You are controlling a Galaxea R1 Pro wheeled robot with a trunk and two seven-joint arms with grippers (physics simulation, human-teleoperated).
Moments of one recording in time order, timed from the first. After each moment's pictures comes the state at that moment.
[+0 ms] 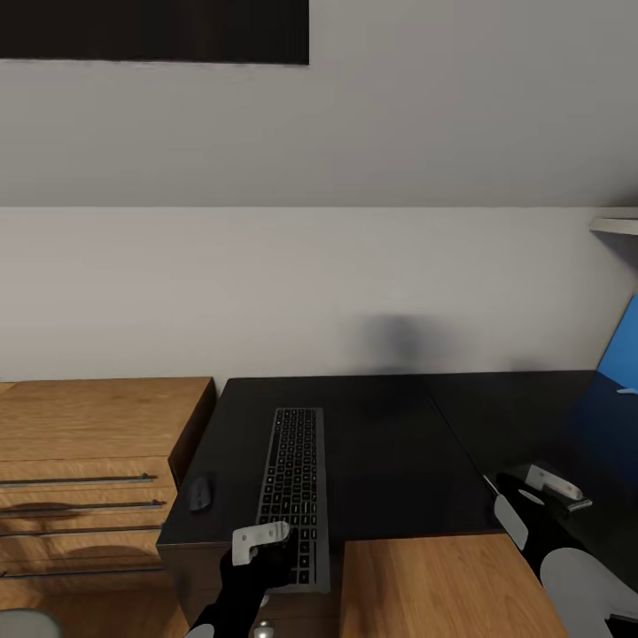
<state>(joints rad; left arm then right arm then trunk) 0.07 -0.08 -0.40 -1.62 0.32 0.35 0.39 -0.70 -0.20 -0.16 -0.40 -0.29 -0.01 -0.47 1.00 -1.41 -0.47</state>
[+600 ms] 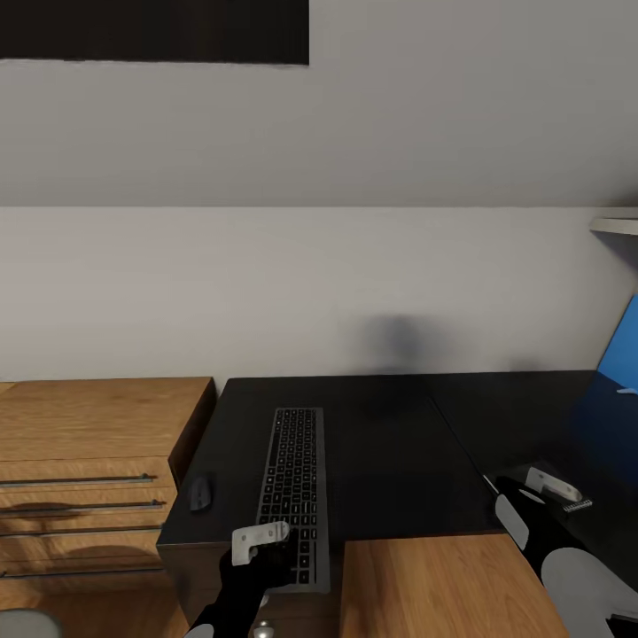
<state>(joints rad) 0.07 -0.08 -0.40 -1.62 0.32 0.35 0.39 -0.70 -0.20 -0.16 -0.40 -0.29 0.05 -0.47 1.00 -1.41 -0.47</state>
